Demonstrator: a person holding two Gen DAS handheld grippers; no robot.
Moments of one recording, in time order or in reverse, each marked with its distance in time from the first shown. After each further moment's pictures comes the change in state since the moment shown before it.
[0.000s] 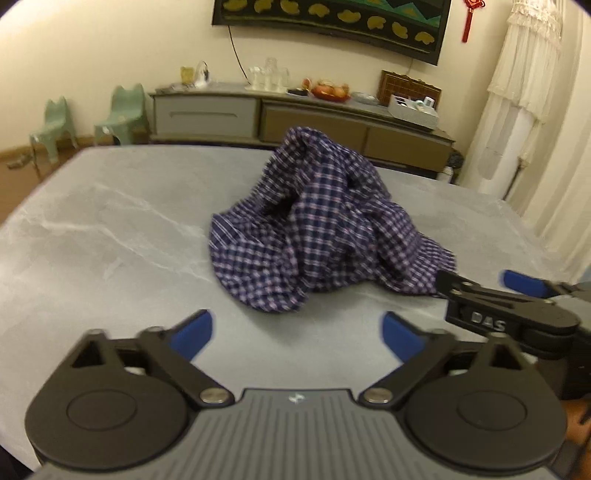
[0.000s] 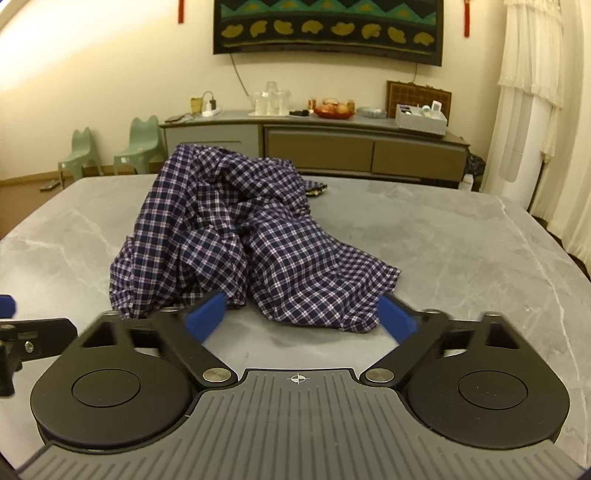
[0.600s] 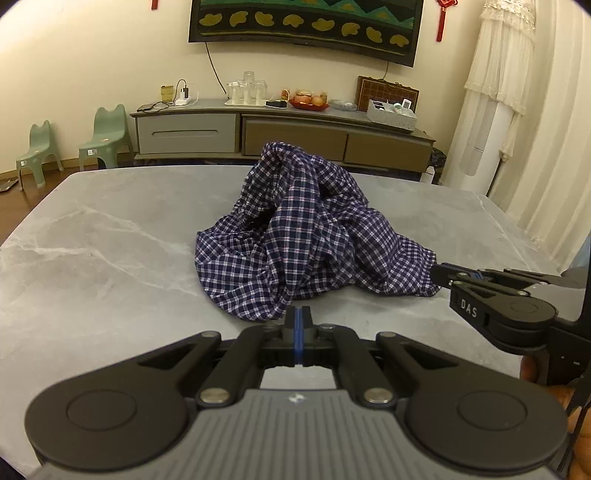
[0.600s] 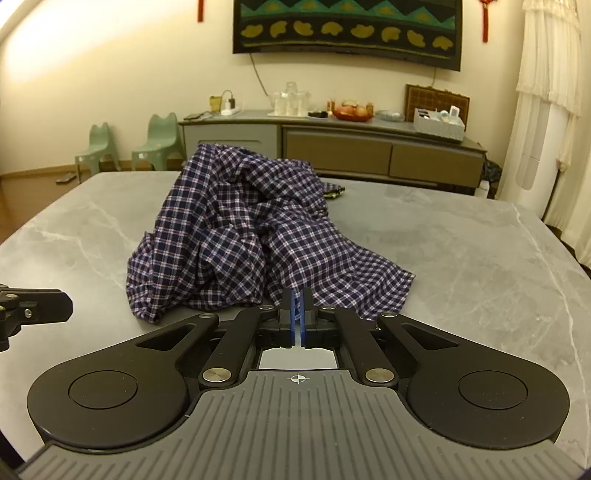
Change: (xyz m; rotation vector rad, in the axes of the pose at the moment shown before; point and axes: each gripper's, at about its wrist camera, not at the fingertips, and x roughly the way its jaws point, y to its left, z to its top) left arm -0.011 -0.012 -0.002 0.076 -0.051 0.000; right arm -0.006 0.004 0.002 -0.030 -0.010 0.050
